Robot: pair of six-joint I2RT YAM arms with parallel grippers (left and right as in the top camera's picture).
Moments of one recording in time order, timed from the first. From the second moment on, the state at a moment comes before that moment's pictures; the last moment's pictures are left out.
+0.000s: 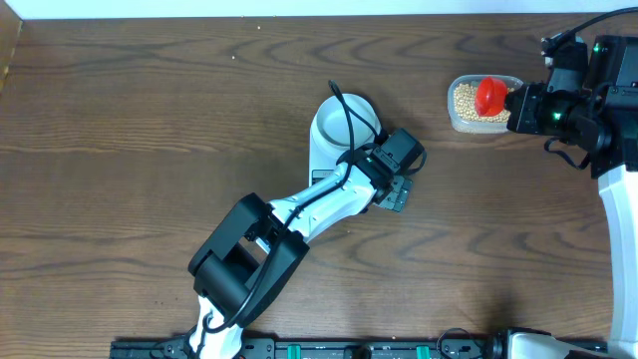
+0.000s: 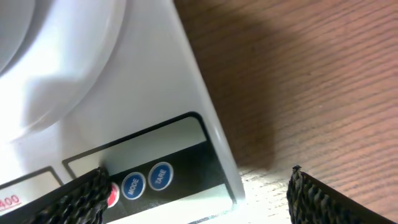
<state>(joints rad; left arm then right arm) -0.80 2.01 1.35 -0.57 -0.11 -0.37 -0.08 1.42 1.49 -0.94 -0.32 0.10</state>
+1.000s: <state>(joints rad) -0.56 1.57 1.34 -0.59 0.00 -0.33 -0.08 1.42 1.49 -0.94 -0.32 0.10</state>
